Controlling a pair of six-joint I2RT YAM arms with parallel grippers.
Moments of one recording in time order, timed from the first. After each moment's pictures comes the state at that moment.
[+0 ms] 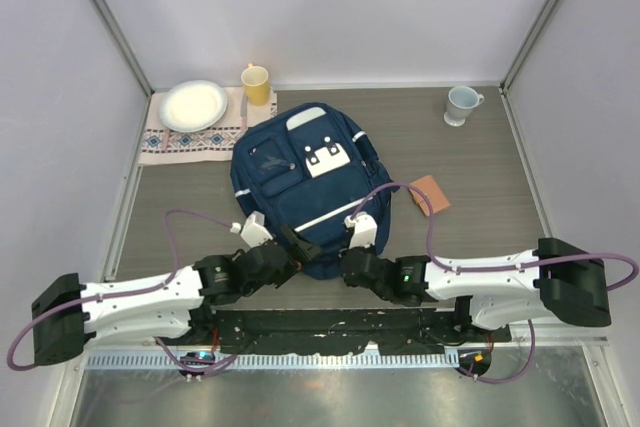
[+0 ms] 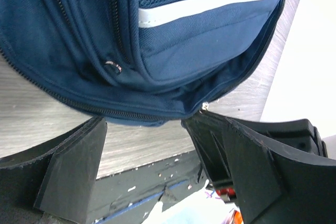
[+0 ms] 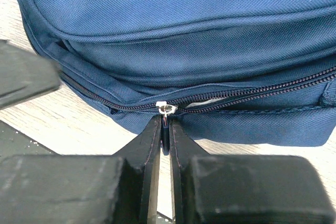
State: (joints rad) left arm -1.16 0.87 0.41 -0.24 -0.42 -1.55; right arm 1.31 1.25 0.56 -0.11 0.55 0.81
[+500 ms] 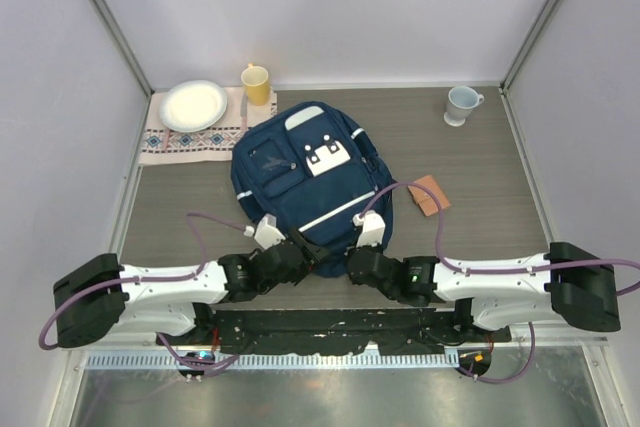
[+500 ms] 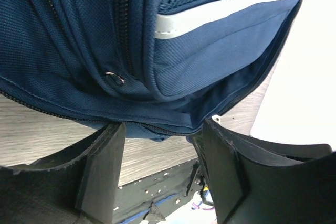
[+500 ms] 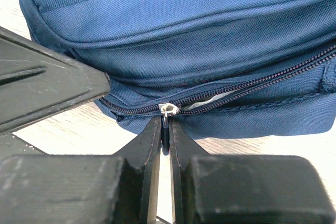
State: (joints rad) left arm -1.17 1.12 0.41 0.01 -0.42 -1.63; right arm 1.30 1.18 0.51 -0.11 0.56 0.81
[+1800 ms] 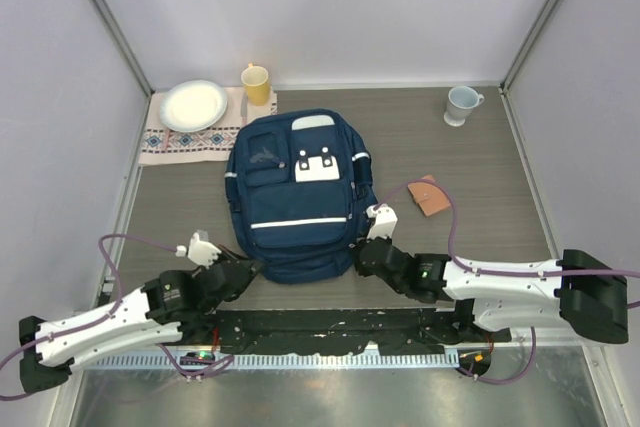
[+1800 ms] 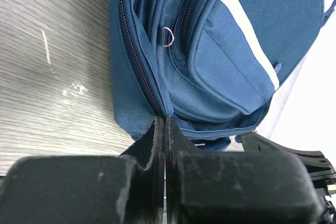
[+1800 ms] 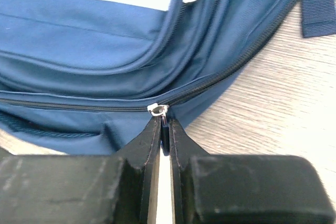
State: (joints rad) left arm -1.16 0.41 0.34 -0.81 -0.62 -1.80; right arm 1.21 1.10 0.45 -0.04 0.54 0.79
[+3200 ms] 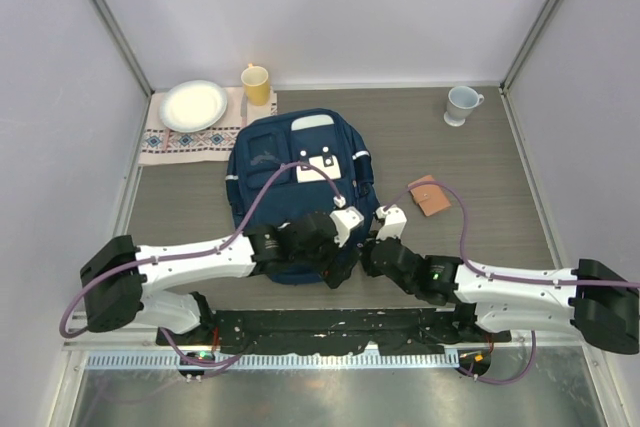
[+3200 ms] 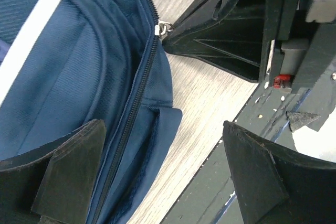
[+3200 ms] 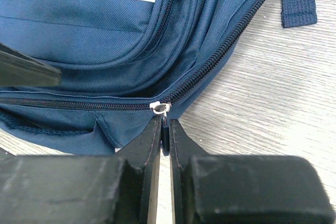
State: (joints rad) left arm -1.16 1.31 0.83 -0.29 -0.05 -0.26; right arm 1.16 1.00 0.38 -0.06 0.51 0.76
